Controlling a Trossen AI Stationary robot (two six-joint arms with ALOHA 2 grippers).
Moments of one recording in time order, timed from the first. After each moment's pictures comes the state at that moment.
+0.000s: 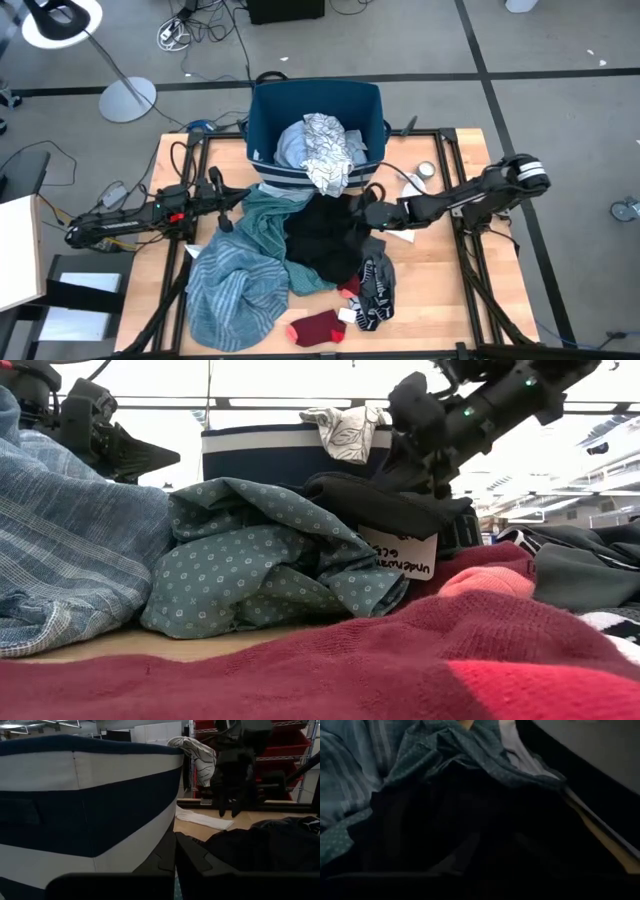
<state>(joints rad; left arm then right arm) 0.16 0.06 0.01 0.11 -0.12 0.05 0.15 1.50 0.76 0.17 0.36 0.46</state>
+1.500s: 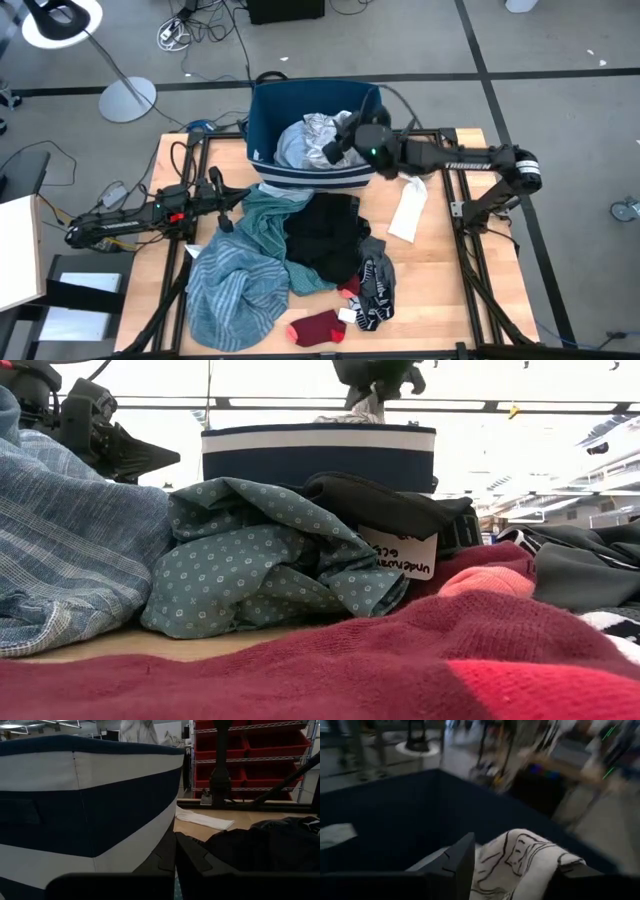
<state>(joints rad) 0.16 0.06 0.01 0.11 -0.12 0.05 -0.15 1.54 1.44 -0.24 0.84 0.09</state>
